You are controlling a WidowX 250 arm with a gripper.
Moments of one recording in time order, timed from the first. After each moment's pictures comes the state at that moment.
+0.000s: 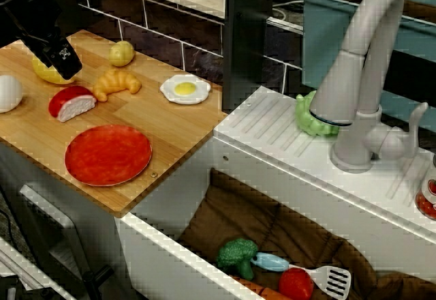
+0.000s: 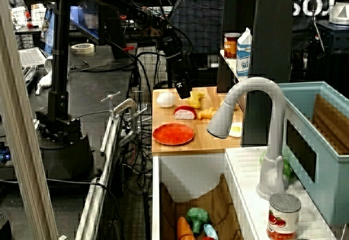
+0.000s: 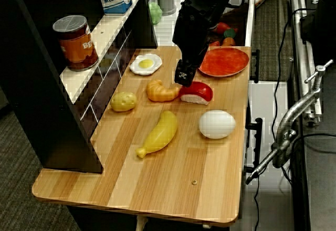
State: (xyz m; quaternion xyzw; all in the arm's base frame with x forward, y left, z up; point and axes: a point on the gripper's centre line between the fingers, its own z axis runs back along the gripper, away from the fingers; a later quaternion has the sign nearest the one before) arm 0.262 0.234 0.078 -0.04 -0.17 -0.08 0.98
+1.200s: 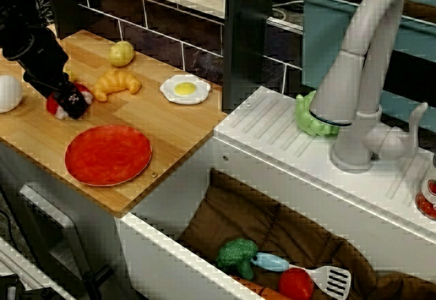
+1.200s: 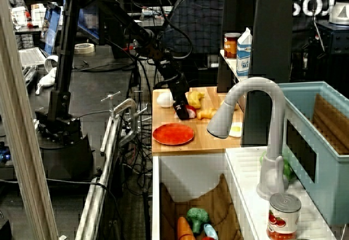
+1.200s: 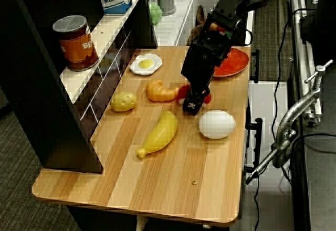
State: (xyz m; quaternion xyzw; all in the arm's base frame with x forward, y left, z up) arm 0.255 0.240 0.016 -0.03 -0.17 -0.06 0.98
